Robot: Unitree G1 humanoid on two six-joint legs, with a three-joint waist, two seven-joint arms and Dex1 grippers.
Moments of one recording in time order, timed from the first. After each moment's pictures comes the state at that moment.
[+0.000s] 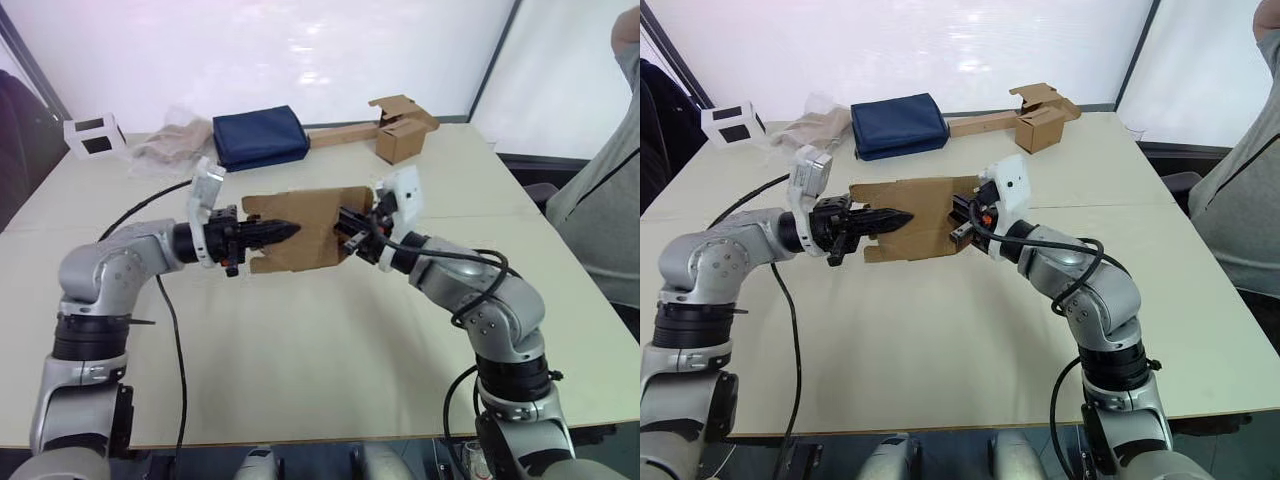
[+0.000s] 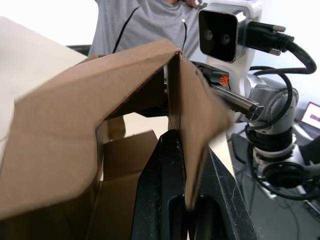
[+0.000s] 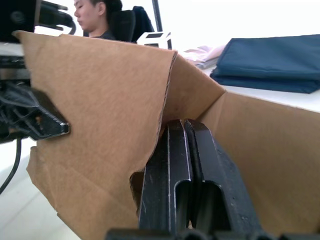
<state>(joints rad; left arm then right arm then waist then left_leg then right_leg) -0.72 0.63 0.11 -0.01 -0.84 0.92 -1.09 -0.63 -0.31 0.04 -0.41 0.63 0.87 0.33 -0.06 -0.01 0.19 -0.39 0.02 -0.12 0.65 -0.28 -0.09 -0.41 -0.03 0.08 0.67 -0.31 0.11</state>
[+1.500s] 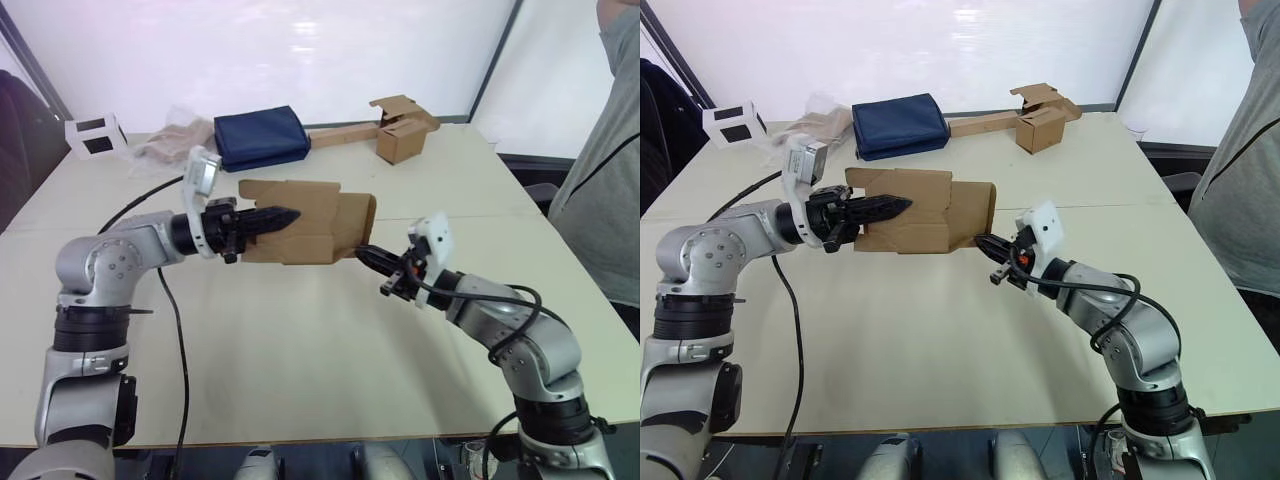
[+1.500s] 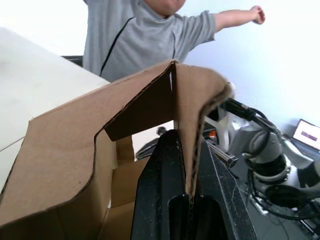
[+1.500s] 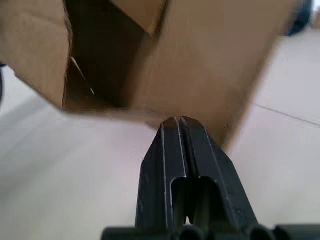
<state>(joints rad) -0.76 0.61 0.14 0.01 -0.91 0.97 -1.04 -0.42 -0.42 -0.01 -0.44 0.59 0.78 0.49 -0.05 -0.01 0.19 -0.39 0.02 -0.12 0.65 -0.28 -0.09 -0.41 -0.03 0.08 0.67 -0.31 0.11</state>
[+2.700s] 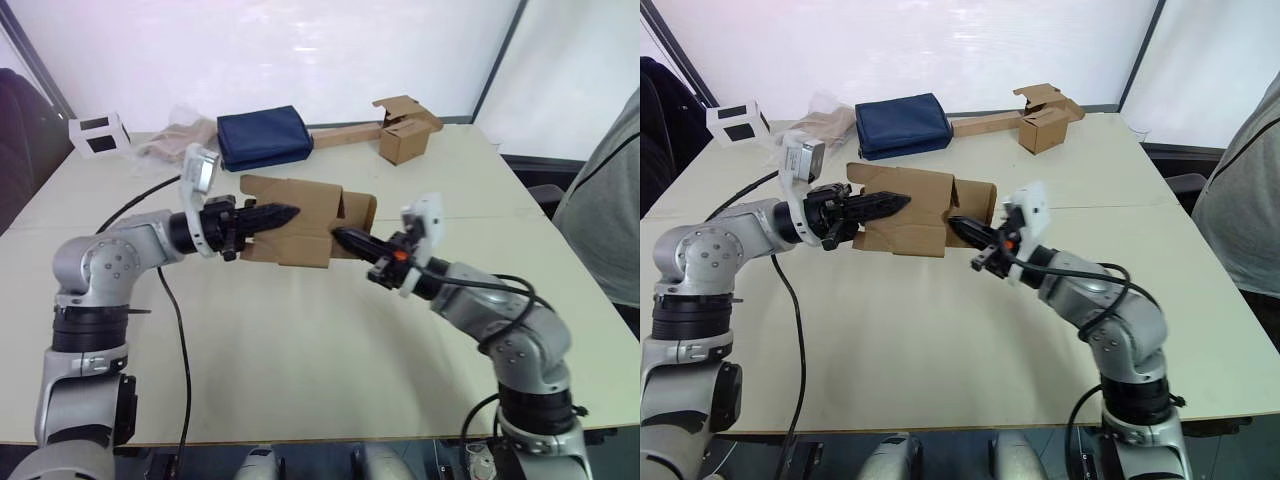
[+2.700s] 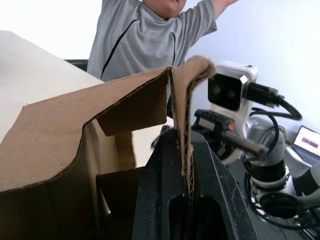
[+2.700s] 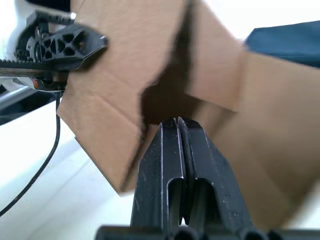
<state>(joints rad) -0.76 0.61 0.17 0.01 -0.94 0.98 -1.00 -0.43 -0.38 -0.15 -0.50 0.79 0.87 0.40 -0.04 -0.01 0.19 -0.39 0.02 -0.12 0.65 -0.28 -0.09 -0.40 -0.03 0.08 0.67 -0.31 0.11</state>
